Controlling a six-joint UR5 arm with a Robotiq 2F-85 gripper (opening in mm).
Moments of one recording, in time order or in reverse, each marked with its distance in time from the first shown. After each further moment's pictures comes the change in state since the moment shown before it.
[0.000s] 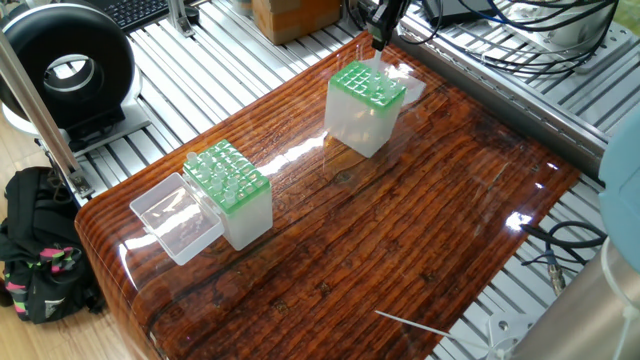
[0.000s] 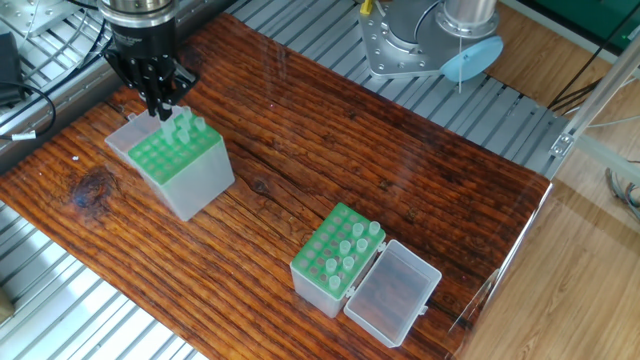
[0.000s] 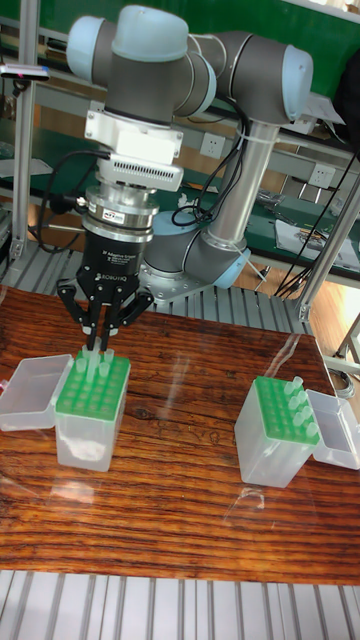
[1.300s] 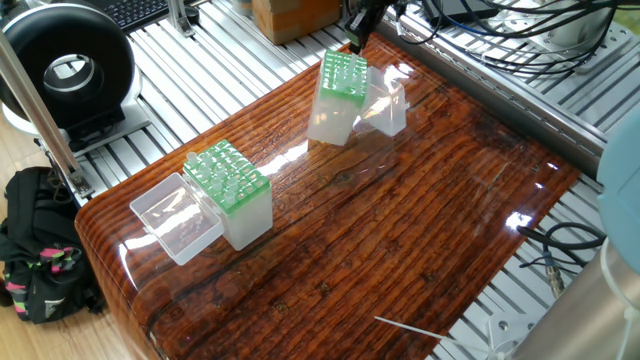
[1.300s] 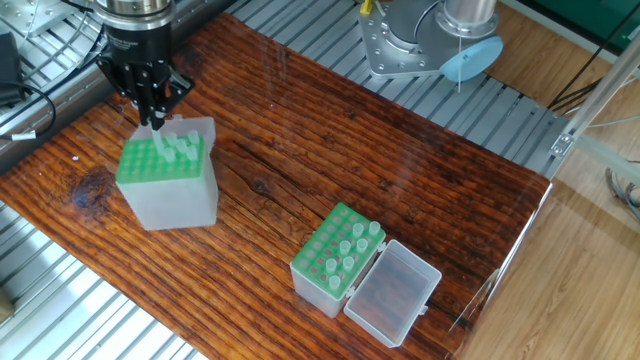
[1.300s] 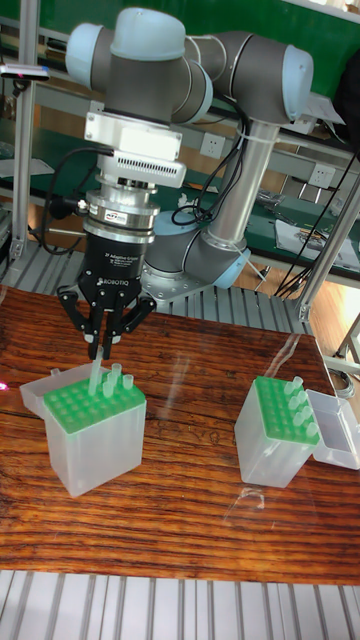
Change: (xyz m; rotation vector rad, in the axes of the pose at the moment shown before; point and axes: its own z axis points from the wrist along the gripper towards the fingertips) arm -0.021 -0.001 0.000 0.006 -0.079 -0.035
